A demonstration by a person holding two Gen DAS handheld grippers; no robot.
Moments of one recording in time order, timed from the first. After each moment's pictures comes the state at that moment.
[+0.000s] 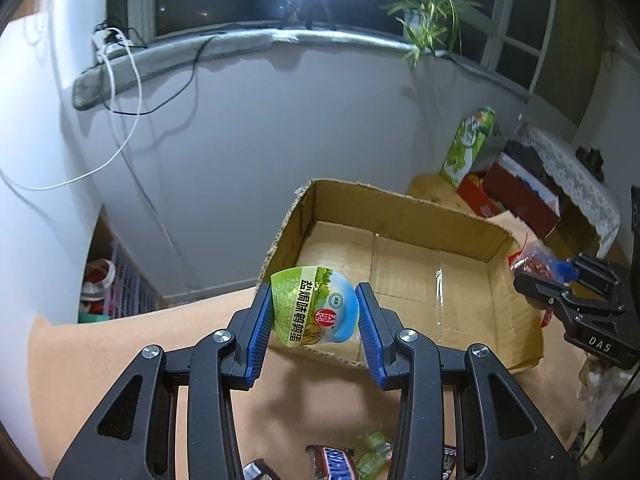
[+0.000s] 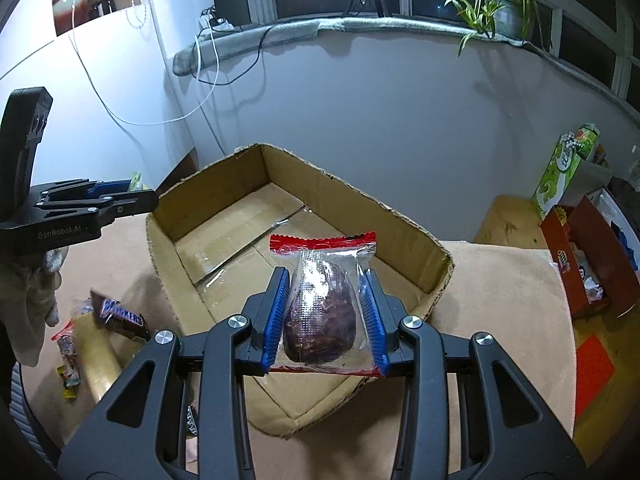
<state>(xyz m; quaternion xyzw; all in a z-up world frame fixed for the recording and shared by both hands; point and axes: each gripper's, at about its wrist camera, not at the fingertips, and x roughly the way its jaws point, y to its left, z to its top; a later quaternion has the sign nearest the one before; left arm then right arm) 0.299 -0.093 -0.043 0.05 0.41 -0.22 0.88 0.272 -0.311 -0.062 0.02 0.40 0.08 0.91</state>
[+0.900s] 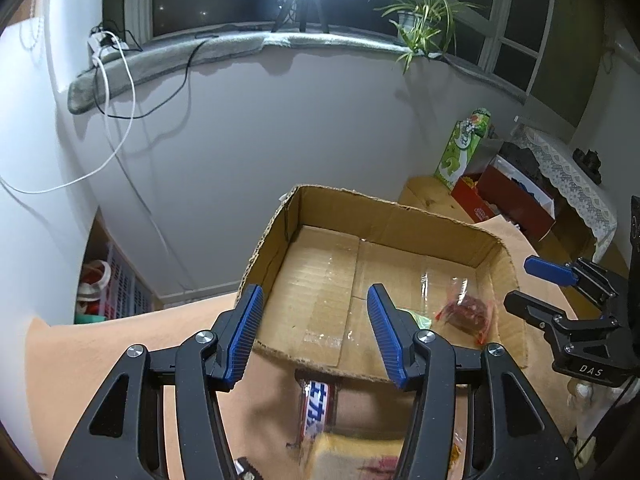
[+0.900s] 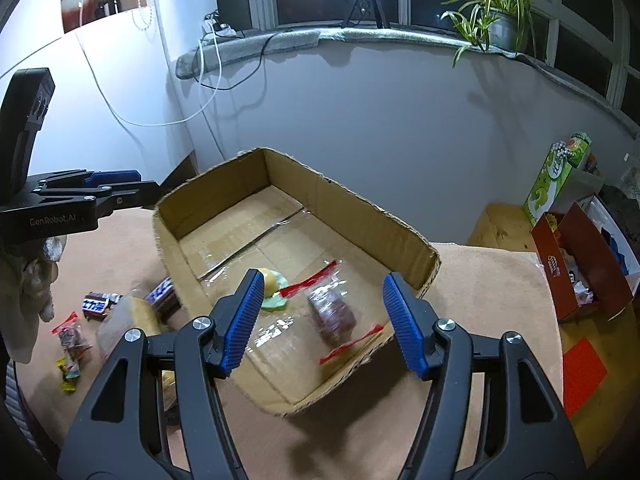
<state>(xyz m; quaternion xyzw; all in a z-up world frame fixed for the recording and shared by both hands) 0.293 -0.100 -0.029 0.05 0.41 -0.22 0.89 0.248 -0.306 -0.046 0.00 0.39 0.07 0.92</state>
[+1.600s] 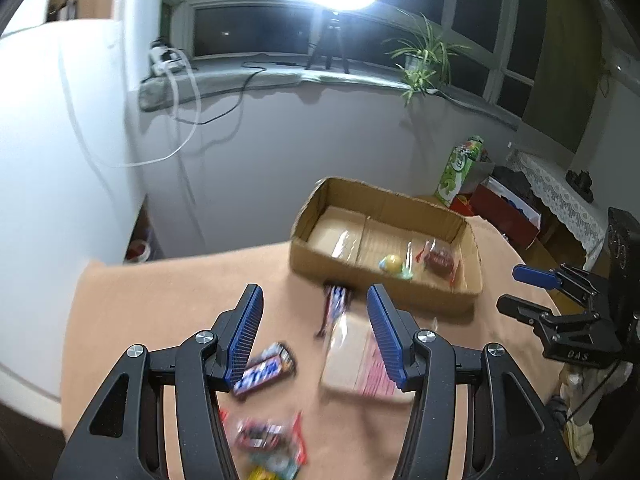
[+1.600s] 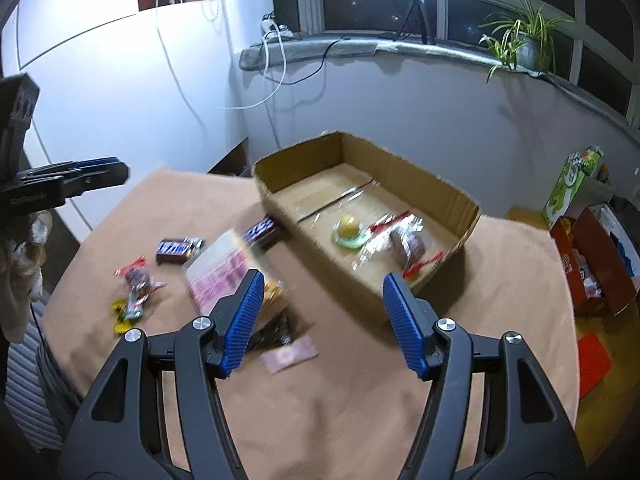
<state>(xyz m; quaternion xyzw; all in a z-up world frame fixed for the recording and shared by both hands) 0.174 -0.019 0.007 0.01 0.36 -0.19 0.91 0.143 -0.256 -0.031 -0.01 0.38 0.13 0.92</state>
